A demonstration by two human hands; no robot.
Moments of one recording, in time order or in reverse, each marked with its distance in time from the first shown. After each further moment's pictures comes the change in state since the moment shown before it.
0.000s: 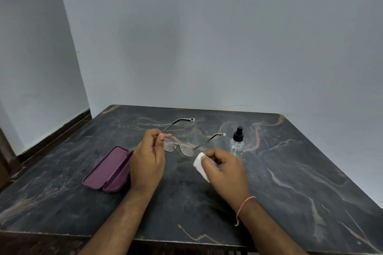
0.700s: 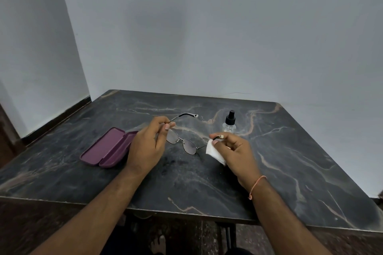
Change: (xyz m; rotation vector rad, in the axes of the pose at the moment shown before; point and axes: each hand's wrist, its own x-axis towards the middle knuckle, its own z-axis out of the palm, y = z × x) left_hand -0.011 -0.003 0.000 0.009 -0.240 0.086; right_hand -0.001 0.019 -0.051 0.358 -0.119 0.175
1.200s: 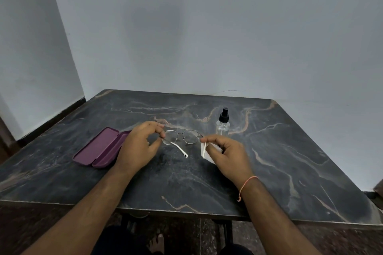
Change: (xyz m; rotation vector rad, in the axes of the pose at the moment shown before) left_hand 0.002 -0.007 -0.011 0.079 -0.197 -0.032; right_hand -0.007 0.005 -0.002 -0.357 0.019 -0.047
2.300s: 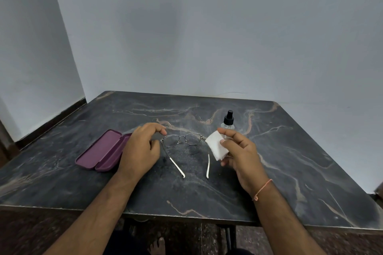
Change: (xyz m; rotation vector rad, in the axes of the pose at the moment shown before) left_hand -0.005 0.004 -0.002 0.026 0.066 -0.054; right_hand 0.004 -0.004 -0.007 0.650 0.046 0.216
